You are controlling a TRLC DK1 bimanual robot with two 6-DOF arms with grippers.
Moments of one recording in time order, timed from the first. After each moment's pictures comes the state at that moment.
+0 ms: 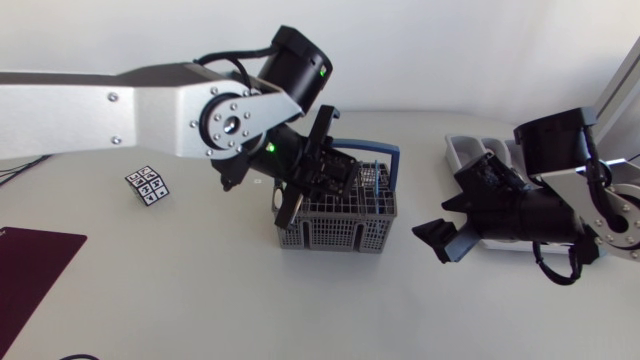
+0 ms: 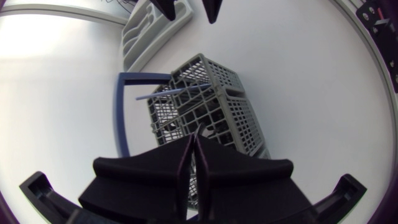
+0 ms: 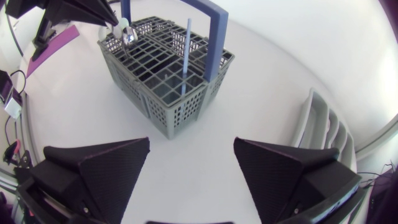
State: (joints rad) left arm -0.75 1.72 1.35 -0.48 0.03 1.39; right arm 0.24 1.16 0.68 -0.35 -0.20 -0.36
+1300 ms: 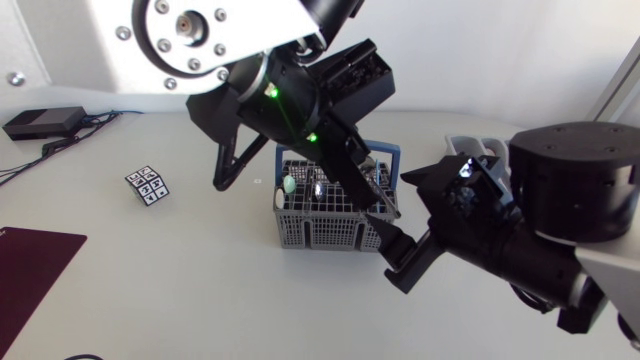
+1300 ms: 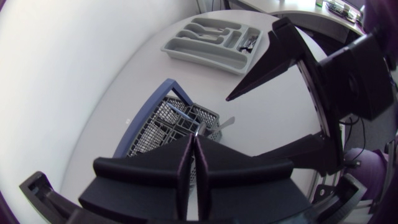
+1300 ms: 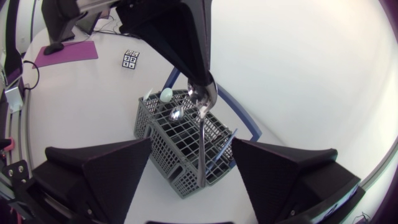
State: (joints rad) left arm -0.87 1.66 1.54 -0.70 -0.03 0.34; right arm 0.79 0.95 0.60 -0.10 0.23 -0.34
